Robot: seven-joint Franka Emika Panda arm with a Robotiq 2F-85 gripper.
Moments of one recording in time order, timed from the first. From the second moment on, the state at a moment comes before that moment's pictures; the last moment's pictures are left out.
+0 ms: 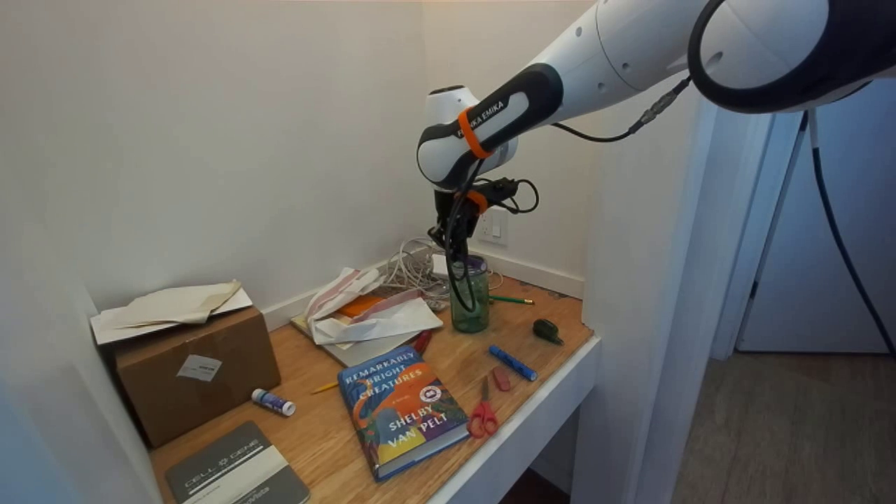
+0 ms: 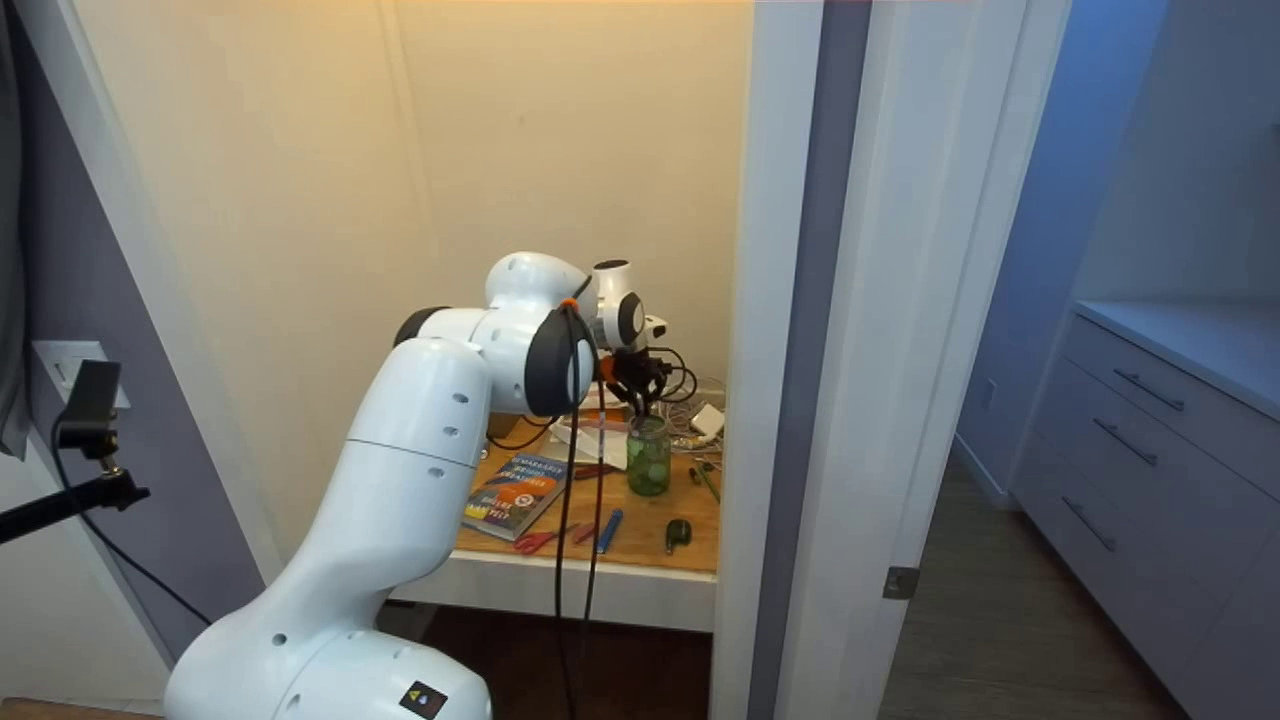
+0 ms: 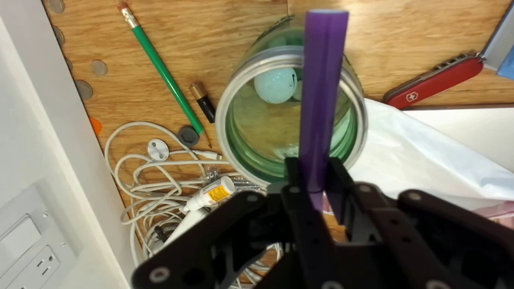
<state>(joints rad) 0.31 0.77 0.02 -1.24 -0.20 2.18 0.03</state>
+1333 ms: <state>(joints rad) 0.30 0.76 0.02 -1.24 -0.20 2.19 0.03</state>
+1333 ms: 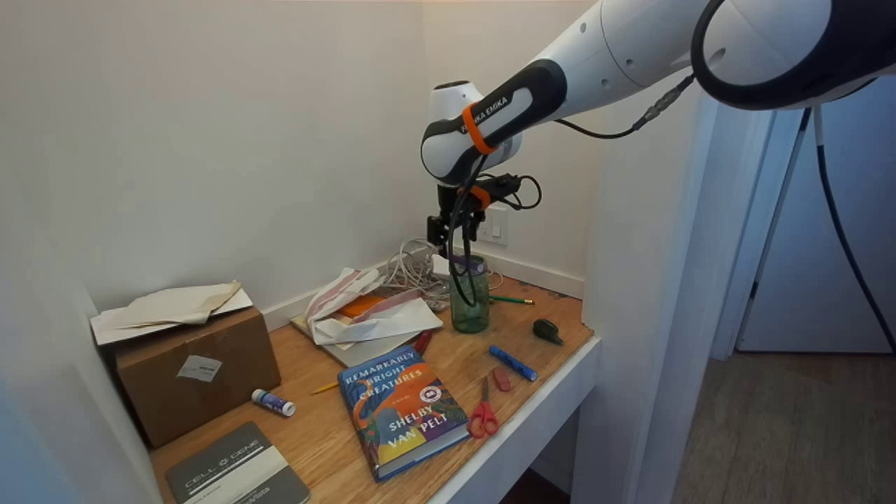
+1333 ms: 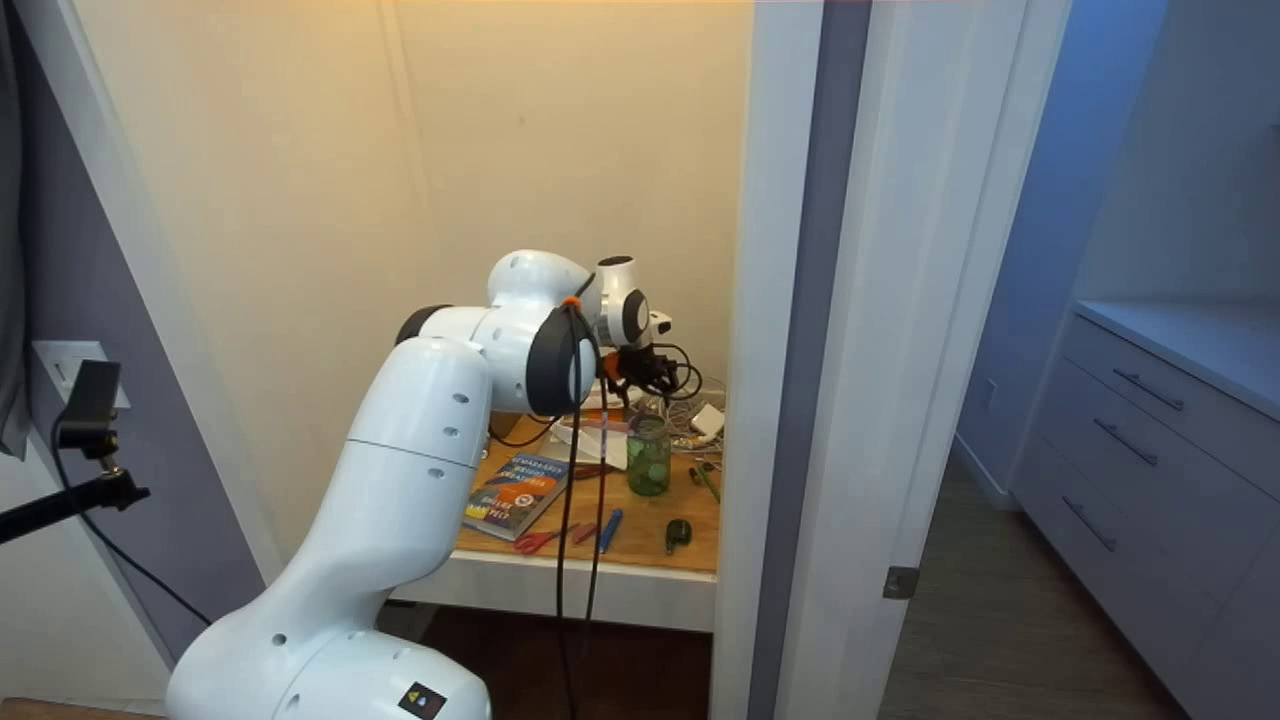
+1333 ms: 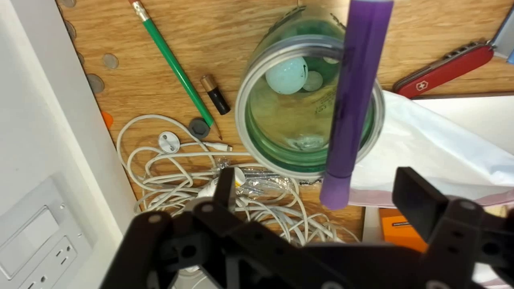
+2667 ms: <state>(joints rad) 0.20 0.34 0.11 -1.67 -0.08 2.23 -0.02</state>
